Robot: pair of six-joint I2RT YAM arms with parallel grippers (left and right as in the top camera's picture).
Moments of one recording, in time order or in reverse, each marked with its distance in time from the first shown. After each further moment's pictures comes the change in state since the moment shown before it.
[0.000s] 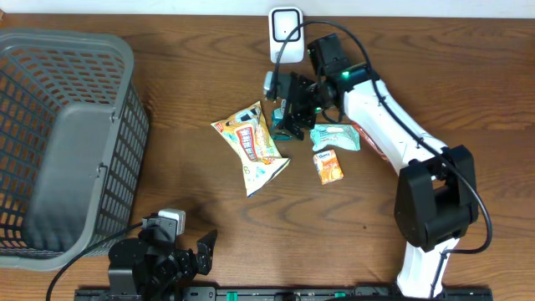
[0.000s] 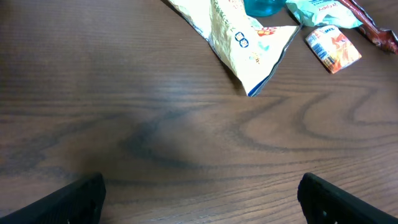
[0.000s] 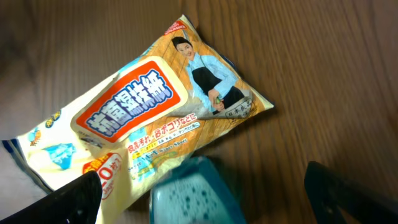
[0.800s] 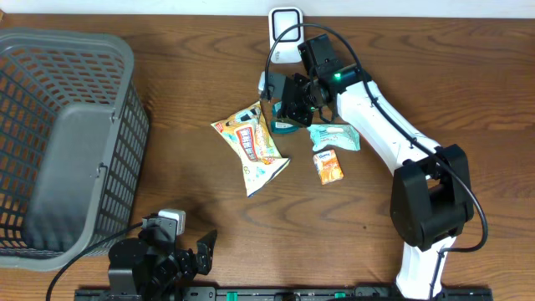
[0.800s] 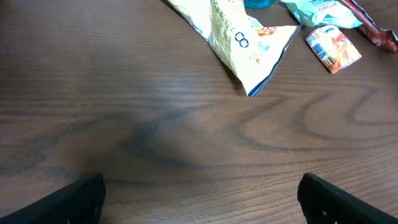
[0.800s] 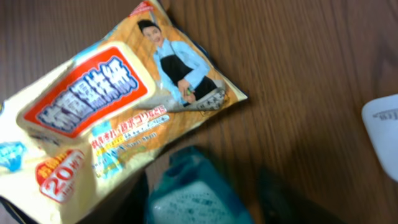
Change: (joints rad) left arm 0.000 0.000 0.000 0.000 0.000 0.000; right arm 0.021 0.018 0.015 0.030 0.134 -0.011
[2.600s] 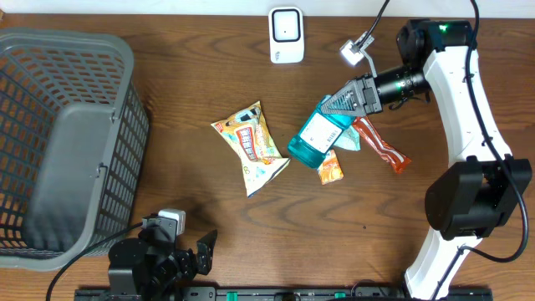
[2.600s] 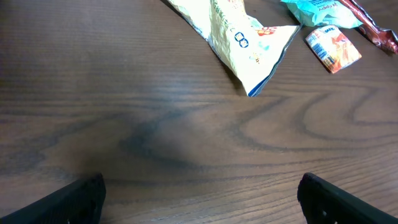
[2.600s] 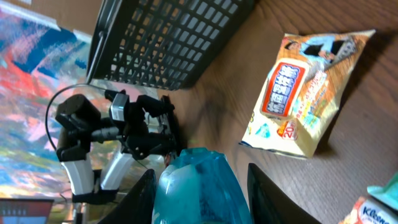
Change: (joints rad) left arm 0.000 0.000 0.000 0.000 0.000 0.000; right arm -0.360 -0.015 0.319 -0.993 -0.728 0.089
